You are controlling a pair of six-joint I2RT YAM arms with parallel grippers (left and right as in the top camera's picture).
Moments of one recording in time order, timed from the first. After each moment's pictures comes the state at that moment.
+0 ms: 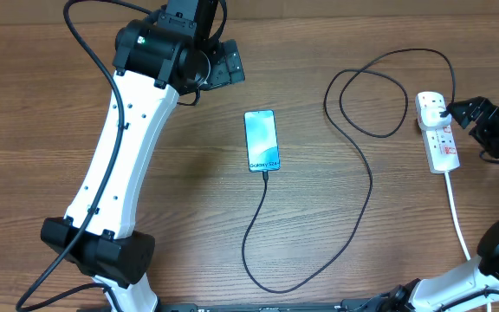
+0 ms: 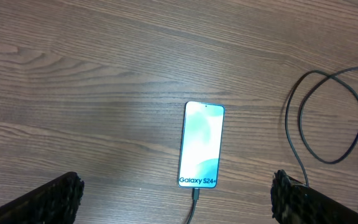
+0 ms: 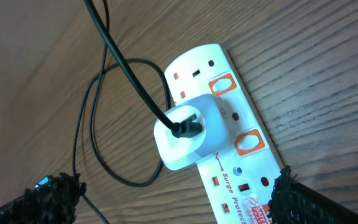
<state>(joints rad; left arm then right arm) -0.36 1.89 2.18 -1.36 -0.05 -0.59 -0.68 1.86 1.33 -0.60 -0.70 -0.01</state>
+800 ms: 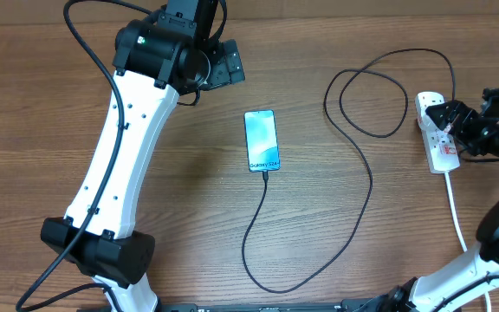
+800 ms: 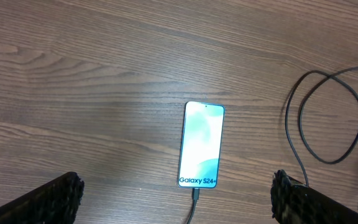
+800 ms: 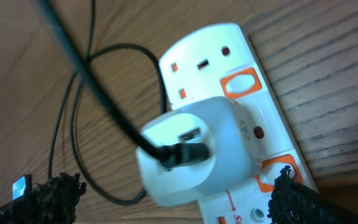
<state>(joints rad) -0.36 1.89 2.18 -1.36 -0.05 -0.59 -0.61 1.96 1.26 -0.42 -0.69 0.01</state>
